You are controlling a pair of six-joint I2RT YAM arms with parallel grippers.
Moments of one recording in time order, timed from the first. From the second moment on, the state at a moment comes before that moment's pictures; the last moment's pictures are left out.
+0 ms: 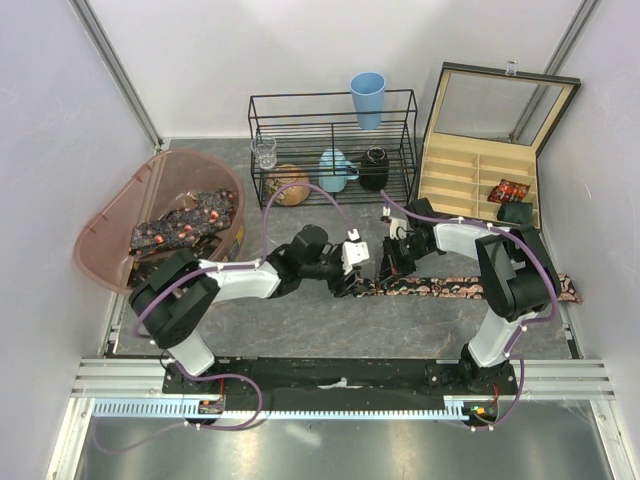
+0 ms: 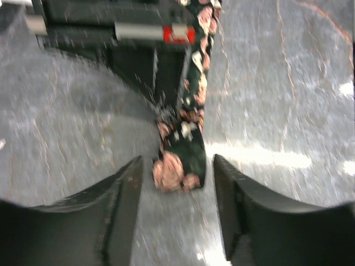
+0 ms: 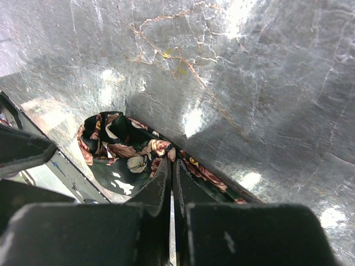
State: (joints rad) left arm -0.84 1.64 0.75 0.38 0.51 0.30; right arm 0.30 1.76 0.92 -0.45 -0.63 0.15
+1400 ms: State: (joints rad) left arm -0.85 1.82 0.86 0.25 0.51 0.32; right arm 0.28 1.63 0.82 -0.45 -0.56 0.29
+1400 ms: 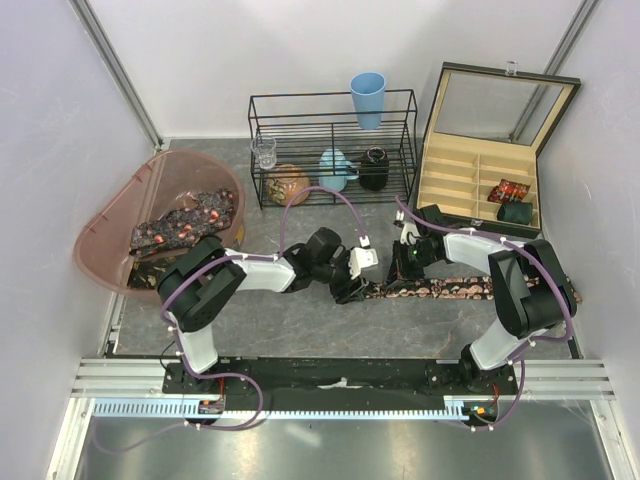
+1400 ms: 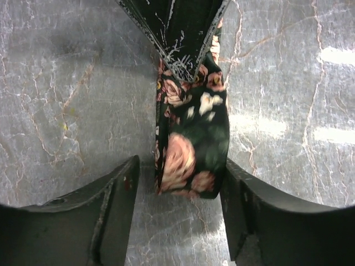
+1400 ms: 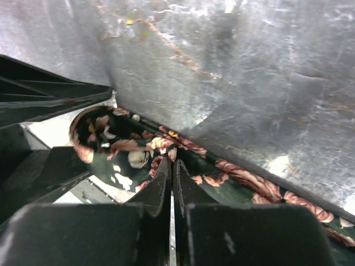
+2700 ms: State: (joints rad) left arm -0.87 1.82 0.91 0.21 0.50 0.28; right arm 0.25 1.62 0.79 -0.35 -0.55 0.37
